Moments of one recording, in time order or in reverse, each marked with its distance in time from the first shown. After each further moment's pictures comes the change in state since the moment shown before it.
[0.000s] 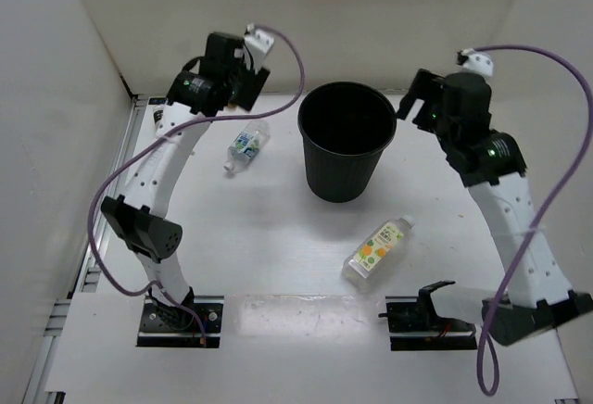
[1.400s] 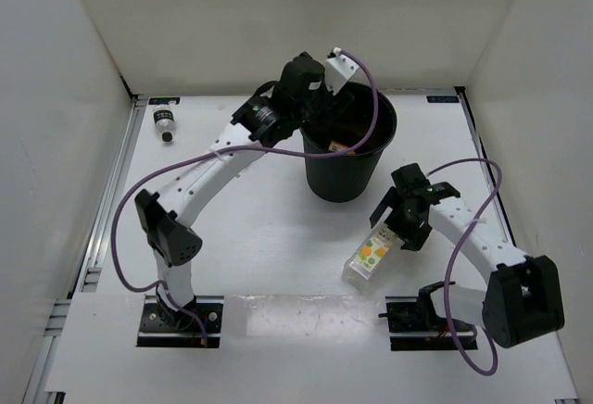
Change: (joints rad) left arm -0.362 0.087 -0.005 0.289 -0.089 0.015; right arm -0.013 -0.032 -0.819 -0.140 -0.302 0.515
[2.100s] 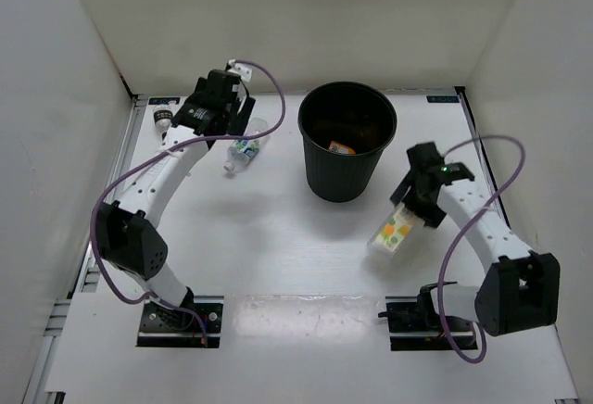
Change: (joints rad) left arm 0.402 -0.243 -0.475 -0.037 -0.145 -0.126; right arm -0.108 0.063 0.171 -0.082 0.193 -0.098
